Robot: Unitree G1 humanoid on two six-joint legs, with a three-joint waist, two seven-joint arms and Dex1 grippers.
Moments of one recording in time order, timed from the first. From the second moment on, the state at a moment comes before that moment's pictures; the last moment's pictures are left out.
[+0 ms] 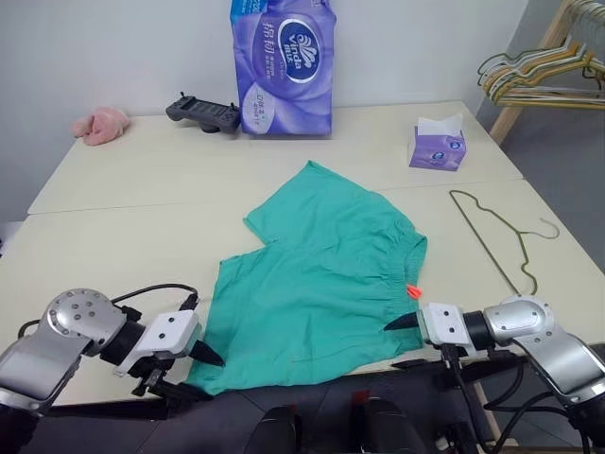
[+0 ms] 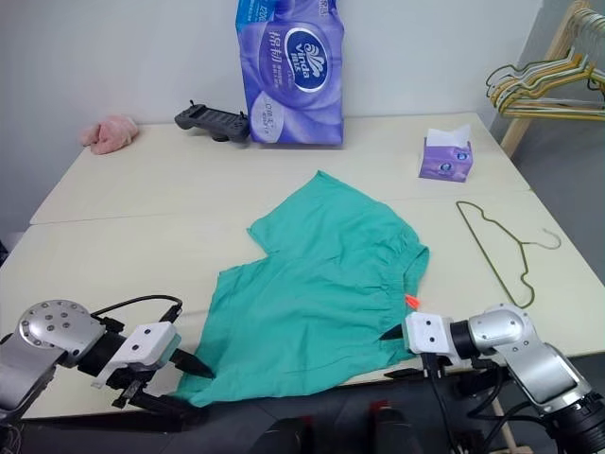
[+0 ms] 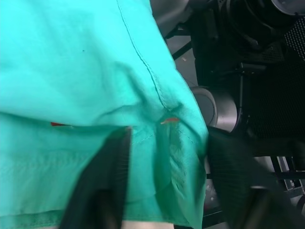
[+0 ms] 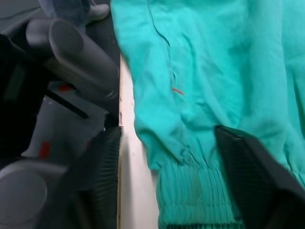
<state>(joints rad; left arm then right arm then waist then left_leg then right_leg) 0.02 1.14 -0.03 -0.16 -0.33 0.15 -1.59 -0.12 -0.86 0.25 -0.29 0.18 0.14 1.26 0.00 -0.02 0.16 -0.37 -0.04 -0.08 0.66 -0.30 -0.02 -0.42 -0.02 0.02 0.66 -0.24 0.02</state>
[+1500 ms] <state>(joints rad) -0.49 0.51 -0.15 -0.11 -0.38 0.16 -1.05 -0.28 -1.01 -0.15 -0.03 0.26 0.90 0.63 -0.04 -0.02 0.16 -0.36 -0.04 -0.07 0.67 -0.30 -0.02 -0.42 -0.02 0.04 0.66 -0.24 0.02</state>
